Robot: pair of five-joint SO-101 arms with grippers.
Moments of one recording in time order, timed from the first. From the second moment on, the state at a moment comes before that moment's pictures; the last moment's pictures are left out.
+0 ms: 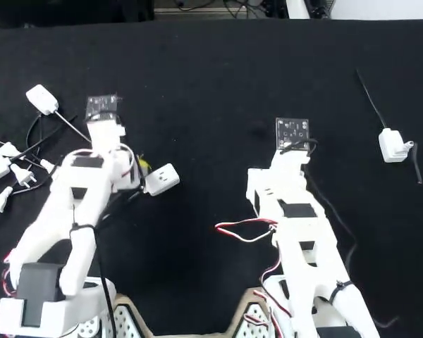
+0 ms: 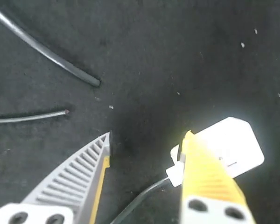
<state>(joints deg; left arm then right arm) -1.8 -14.7 48.0 36.5 4.5 -1.9 -37.6 74.8 21.2 -3.7</state>
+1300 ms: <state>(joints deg) 14.9 -33.8 54.1 54.7 -13.8 -1.9 -37.6 74.8 21.2 -3.7</state>
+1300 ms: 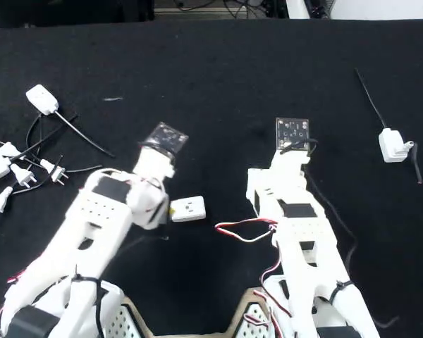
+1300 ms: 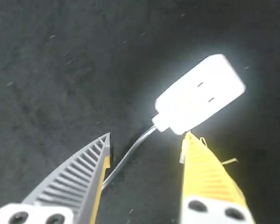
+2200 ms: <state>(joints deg) 14.1 -33.9 63.4 33.1 -9.2 -1.9 -37.6 74.8 21.2 -3.7</state>
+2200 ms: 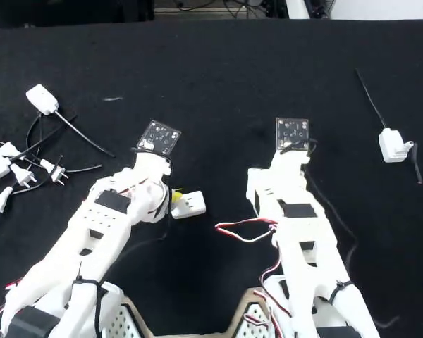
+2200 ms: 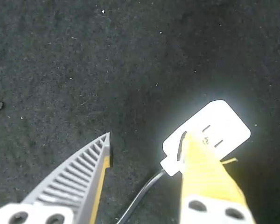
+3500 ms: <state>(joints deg) 13.7 -22.4 47.1 46.5 -6.6 -1.9 -37.6 74.8 21.2 -3.7</state>
